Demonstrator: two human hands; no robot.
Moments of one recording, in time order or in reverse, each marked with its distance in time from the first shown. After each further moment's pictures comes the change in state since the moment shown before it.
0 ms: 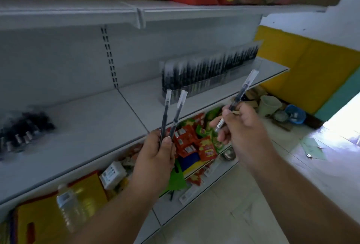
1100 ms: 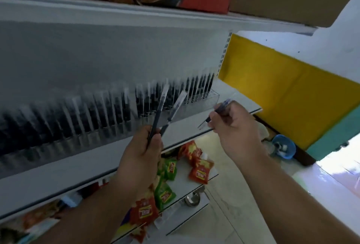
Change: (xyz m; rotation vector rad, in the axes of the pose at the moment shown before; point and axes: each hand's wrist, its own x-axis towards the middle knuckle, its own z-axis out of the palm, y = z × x) left_hand 0.277 -0.047 0.322 0.141 0.061 0.103; right_hand 0.349 0.108 -0.266 -0.350 0.056 -0.213
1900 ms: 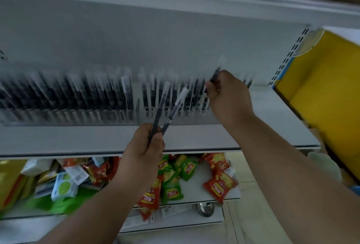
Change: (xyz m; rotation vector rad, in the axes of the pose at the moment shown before) left_hand 0.017 -0.010 0.072 0.010 0.430 -0.089; right_hand 0.156 0.027 0.044 -0.317 -0.360 -0.410
